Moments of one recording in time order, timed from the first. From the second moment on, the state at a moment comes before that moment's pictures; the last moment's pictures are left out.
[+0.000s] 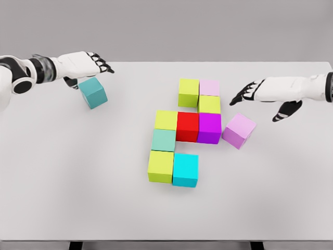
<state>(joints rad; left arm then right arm) -1.11 0.53 -1.08 -0.74 -0.82 -0.61 -0.14 -1.01 -0.98 1.06 -1.39 0.09 -0.61 0.61</state>
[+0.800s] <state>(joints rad) -1.10 0.52 -1.14 -0.73 -0.81 -0.61 -0.14 -0.99 -0.93 1.07 -1.36 0.18 -0.61 0.61</state>
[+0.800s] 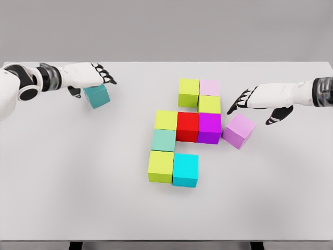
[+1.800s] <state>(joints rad) -1.13 0.43 -1.15 -0.70 -0.82 -0.61 -0.17 -0.96 -0.87 1.07 -1.30 0.24 -0.61 0.61</state>
